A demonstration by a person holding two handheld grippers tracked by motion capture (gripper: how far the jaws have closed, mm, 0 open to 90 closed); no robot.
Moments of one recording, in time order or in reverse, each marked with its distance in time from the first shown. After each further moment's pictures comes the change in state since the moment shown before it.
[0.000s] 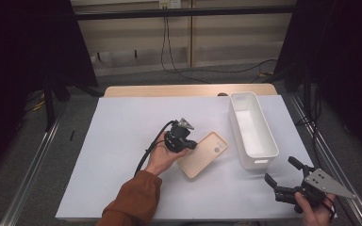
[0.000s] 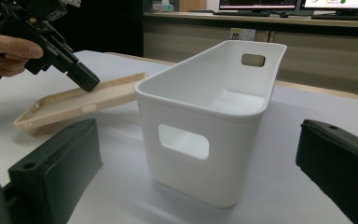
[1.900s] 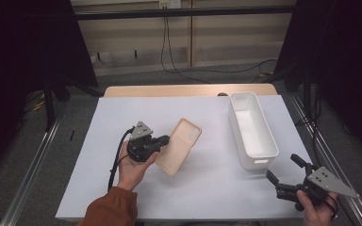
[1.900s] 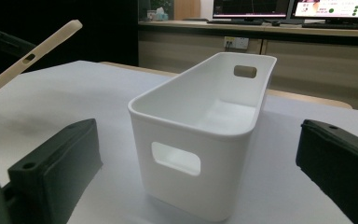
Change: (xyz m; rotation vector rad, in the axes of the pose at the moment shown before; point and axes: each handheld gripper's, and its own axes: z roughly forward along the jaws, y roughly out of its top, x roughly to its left) left arm 0.006 -0.062 -0.094 -0.355 0.145 -0.127; right arm -0.001 0.009 -0.001 -0.033 -0.026 0.009
